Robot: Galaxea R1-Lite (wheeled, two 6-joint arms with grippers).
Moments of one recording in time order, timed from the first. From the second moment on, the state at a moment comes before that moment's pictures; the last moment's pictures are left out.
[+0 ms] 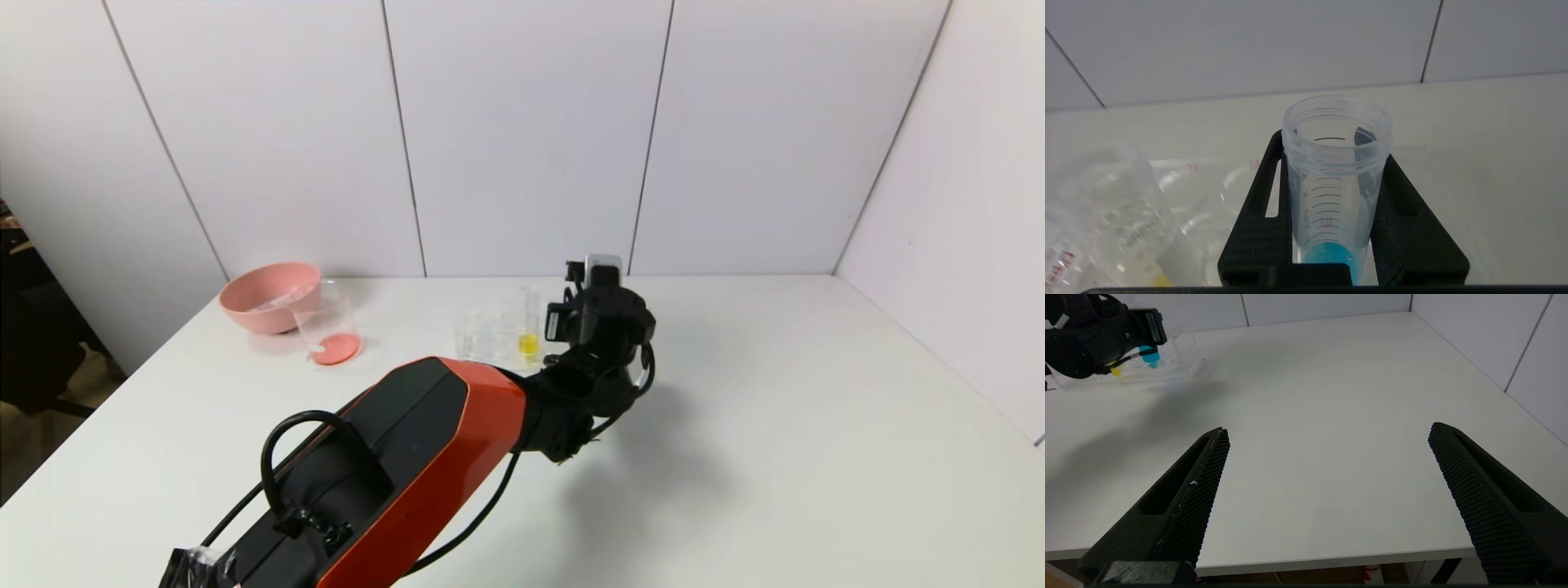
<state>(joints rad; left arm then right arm) -0.83 2.65 -1.98 -0.75 0.80 0.04 0.00 0.00 0.00 0.00 -0.04 0.09</state>
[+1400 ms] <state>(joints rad) -0.83 2.12 -1.25 -0.90 0.41 0.02 0.00 0.00 0.00 0.00 -0.04 0.09</state>
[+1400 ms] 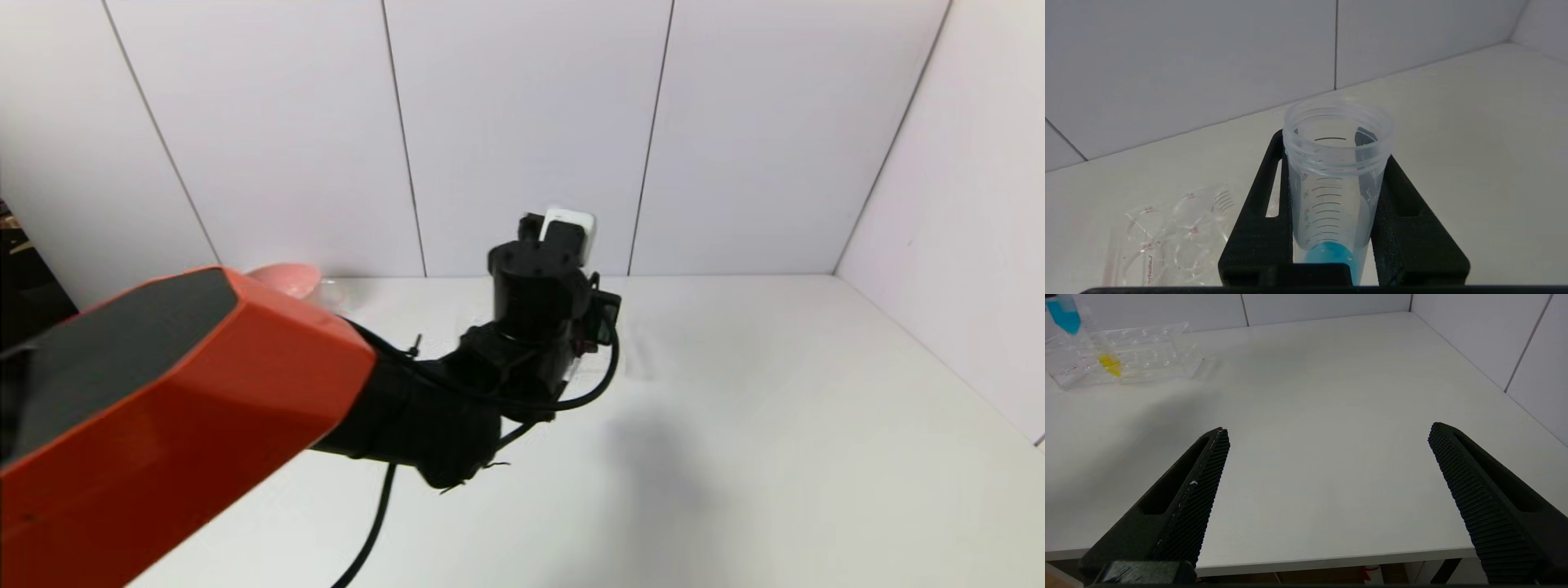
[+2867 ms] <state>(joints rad) 0.45 1.78 -0.64 -1.21 -1.01 0.02 0.00 0.00 0.00 0.00 -0.04 0.09</state>
